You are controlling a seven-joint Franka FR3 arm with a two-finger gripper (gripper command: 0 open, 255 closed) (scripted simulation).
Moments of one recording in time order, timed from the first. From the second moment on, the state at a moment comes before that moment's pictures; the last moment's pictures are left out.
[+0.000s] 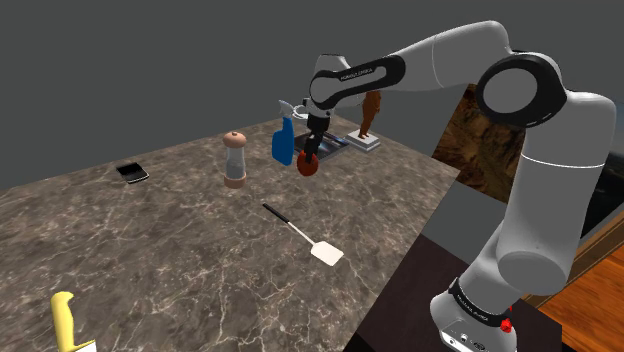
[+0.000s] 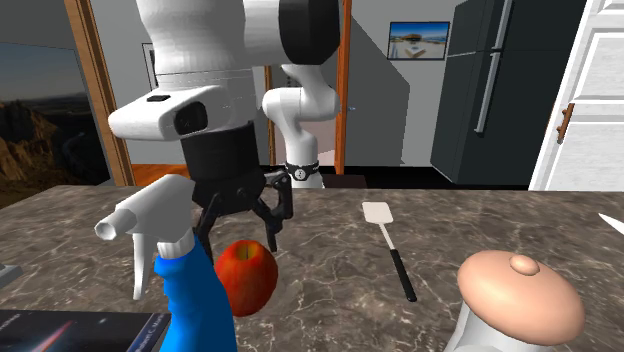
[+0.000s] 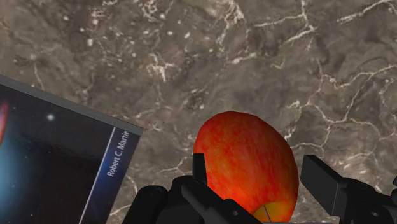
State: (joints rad) arm 0.05 0.32 -0.07 -1.78 0.09 2.07 -0.52
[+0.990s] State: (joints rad) arm 0.05 0.26 -0.08 -1.66 0.08 1.89 -0.50
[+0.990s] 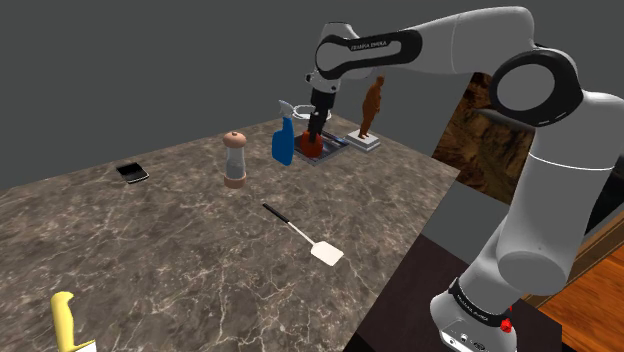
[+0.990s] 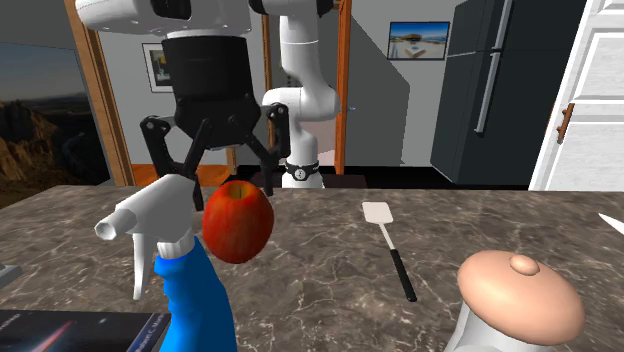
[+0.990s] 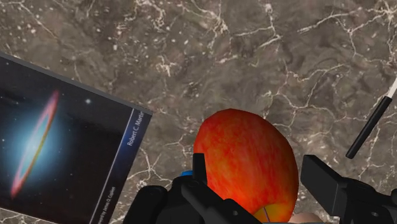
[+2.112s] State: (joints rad) arm 0.06 0.22 -0.07 -1.52 0.08 1.71 -0.47
